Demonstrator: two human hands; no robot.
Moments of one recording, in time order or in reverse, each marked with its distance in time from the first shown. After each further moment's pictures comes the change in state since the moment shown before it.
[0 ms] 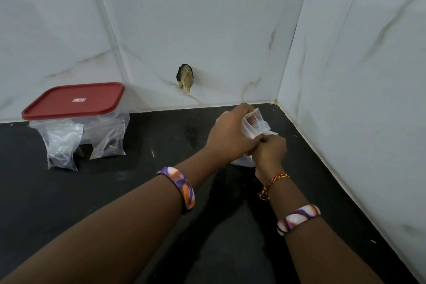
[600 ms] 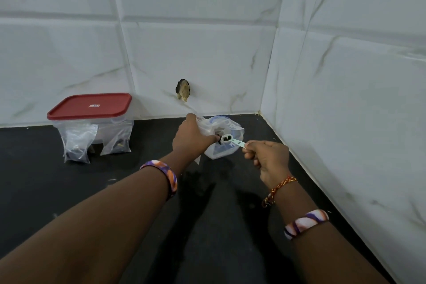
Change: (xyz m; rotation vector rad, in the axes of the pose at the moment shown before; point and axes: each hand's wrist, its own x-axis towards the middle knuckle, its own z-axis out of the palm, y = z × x) left_hand -0.036 -0.009 -0.039 0.160 0.134 -0.416; right_hand -0.052 -0.017 -0.065 0.264 -0.145 0.178
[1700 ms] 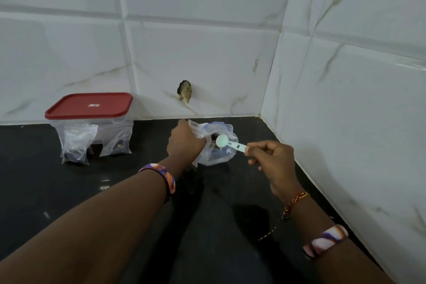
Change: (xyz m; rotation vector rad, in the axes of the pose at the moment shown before) left_hand 0.005 -0.014 -0.009 -0.045 0.039 -0.159; right_hand -0.010 0.004 -0.009 -0.158 -0.108 -0.452
